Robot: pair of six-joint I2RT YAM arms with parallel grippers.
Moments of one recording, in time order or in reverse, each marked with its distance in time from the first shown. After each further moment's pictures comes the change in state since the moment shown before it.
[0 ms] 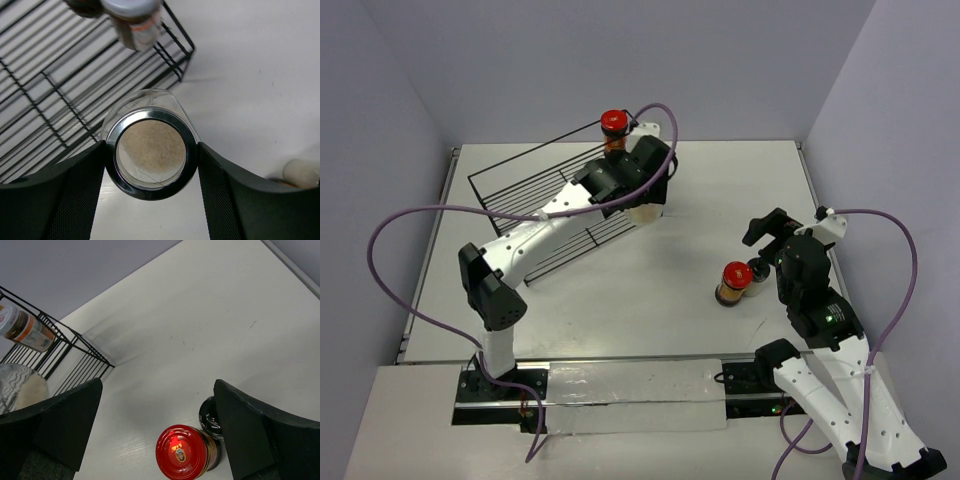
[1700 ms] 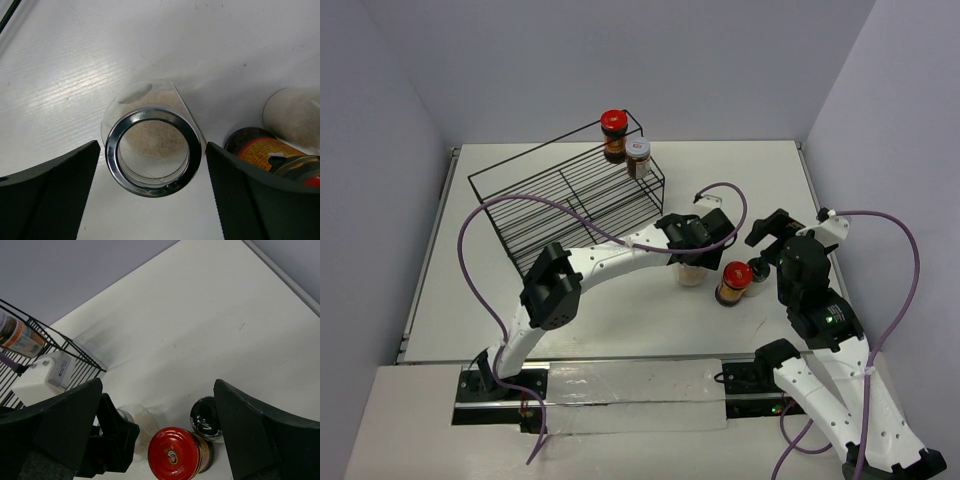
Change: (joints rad) left arm -0.220 0.312 -0.058 0.132 0.106 -0.132; right arm 0.000 -0.006 -0.005 -0.008 0.043 -0.010
